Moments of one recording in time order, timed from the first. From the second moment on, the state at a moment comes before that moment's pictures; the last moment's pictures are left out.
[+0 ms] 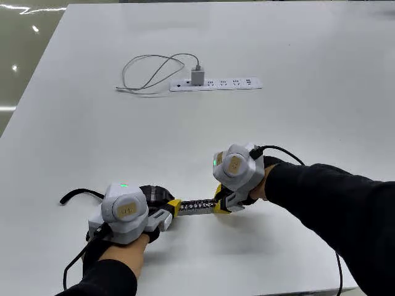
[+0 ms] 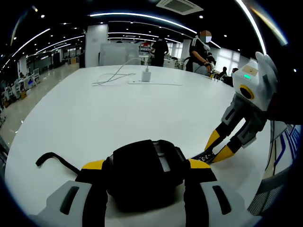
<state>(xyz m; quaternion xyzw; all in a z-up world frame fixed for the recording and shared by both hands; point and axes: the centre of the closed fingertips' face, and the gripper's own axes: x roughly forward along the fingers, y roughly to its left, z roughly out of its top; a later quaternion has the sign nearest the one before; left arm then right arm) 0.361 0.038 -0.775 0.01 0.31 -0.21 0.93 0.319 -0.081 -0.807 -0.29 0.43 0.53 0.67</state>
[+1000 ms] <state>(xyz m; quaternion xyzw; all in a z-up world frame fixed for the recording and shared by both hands) 0.360 0.039 -0.774 0.00 0.31 -0.22 0.93 0.321 -0.060 -0.806 -0.28 0.43 0.53 0.68</state>
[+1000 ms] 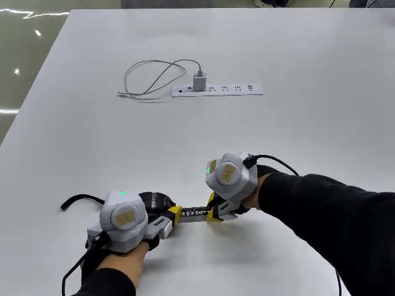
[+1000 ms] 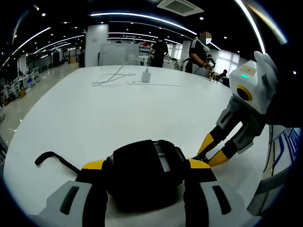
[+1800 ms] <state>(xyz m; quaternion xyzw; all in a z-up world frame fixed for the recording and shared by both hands) 0.360 0.039 -0.774 0.00 0.31 -0.22 0.93 0.322 -0.047 -0.806 -0.26 0.42 0.53 0.69</state>
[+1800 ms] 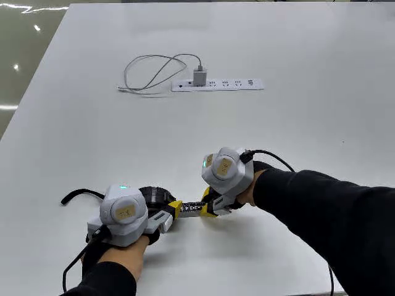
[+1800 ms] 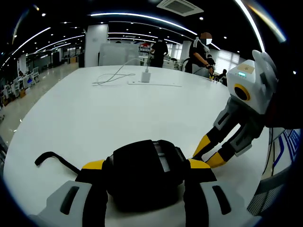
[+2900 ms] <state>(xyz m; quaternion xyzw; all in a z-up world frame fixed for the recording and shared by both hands) 0.360 0.039 -0.773 0.00 0.31 -0.22 0.92 0.323 -0.030 -0.806 -0.27 0.41 0.54 0.69</state>
